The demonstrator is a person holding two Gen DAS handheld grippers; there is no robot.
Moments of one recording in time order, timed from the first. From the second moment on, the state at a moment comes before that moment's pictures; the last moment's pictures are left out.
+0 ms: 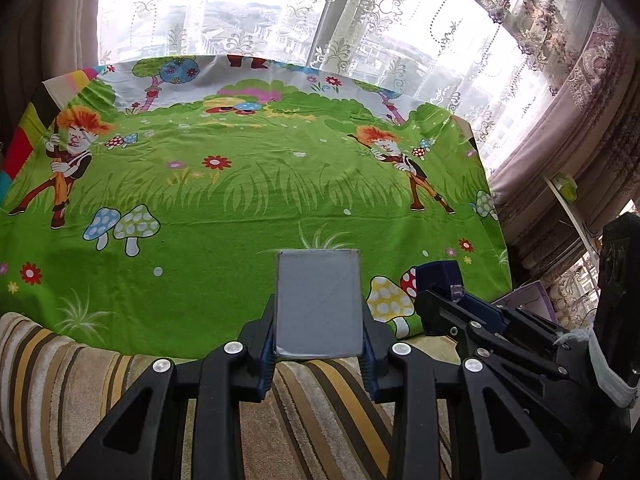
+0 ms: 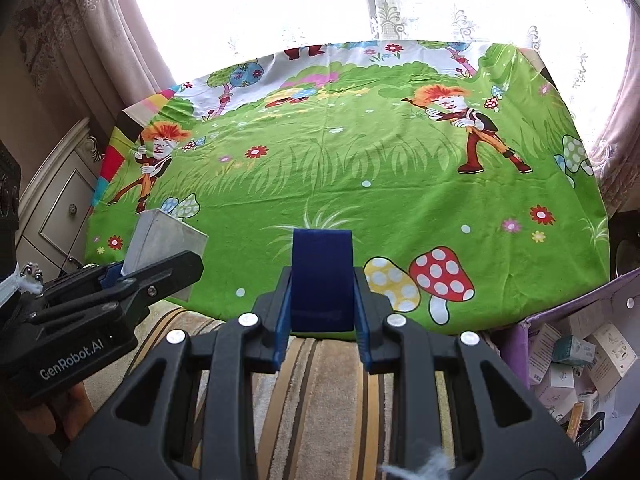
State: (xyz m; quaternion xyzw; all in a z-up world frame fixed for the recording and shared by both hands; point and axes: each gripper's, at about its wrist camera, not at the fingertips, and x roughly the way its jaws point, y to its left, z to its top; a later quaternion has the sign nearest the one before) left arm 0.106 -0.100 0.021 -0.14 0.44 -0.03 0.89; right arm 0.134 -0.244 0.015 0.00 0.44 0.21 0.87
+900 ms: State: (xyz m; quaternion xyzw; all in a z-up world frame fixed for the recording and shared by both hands) left arm 0.104 -0.272 0.002 -0.07 0.53 -0.20 0.82; right arm 0.071 -0.446 0.006 0.07 0.43 0.07 0.90
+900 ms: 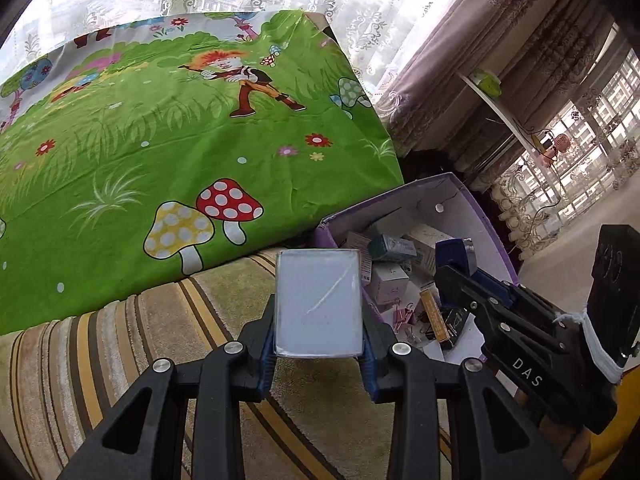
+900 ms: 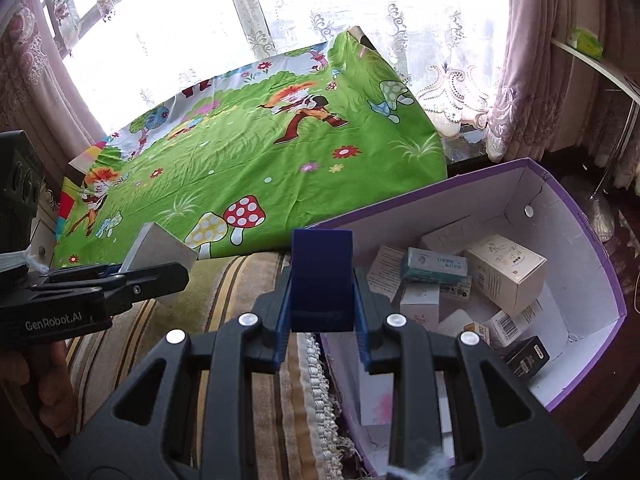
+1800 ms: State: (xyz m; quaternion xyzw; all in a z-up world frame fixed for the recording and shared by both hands) left arm 0.104 -0.373 -0.013 -0.01 0.55 -0.28 0.78; right arm 0.032 -0.569 -0.009 0.07 0.44 -0.09 0.89
